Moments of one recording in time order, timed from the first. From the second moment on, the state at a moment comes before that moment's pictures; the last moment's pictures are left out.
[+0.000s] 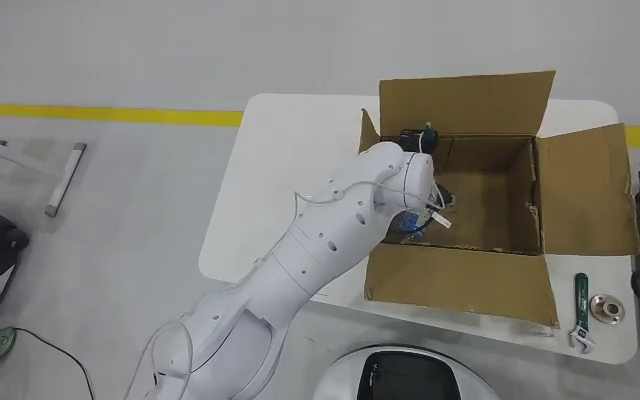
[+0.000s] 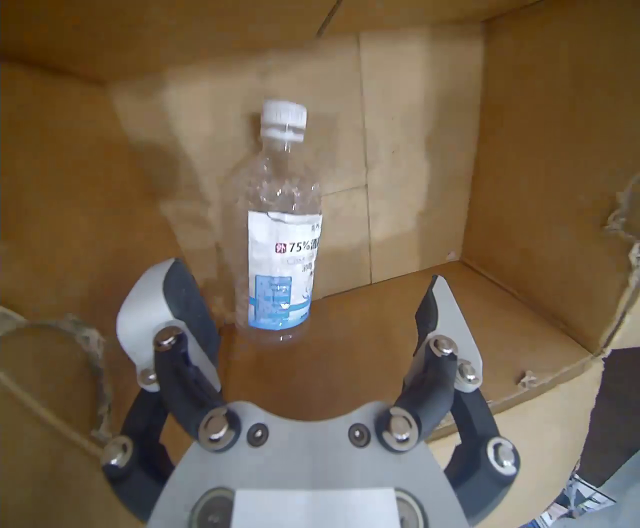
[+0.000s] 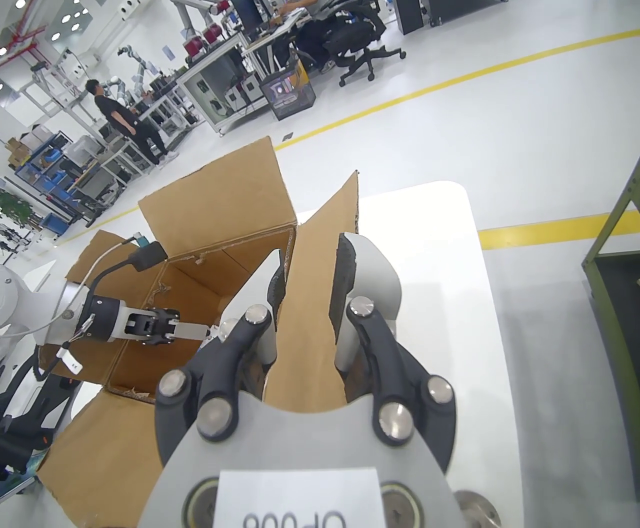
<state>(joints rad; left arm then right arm) 0.18 -1.70 -0.53 -1.00 0.53 0.44 -1.12 -1.89 -1.27 2.20 -2.35 -0.53 -0.03 0.36</state>
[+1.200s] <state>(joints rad) 0.79 -1.46 -1.16 -1.98 1.15 0.33 -1.16 -2.06 -1.24 2.42 -2.35 -0.72 -0.10 0.85</state>
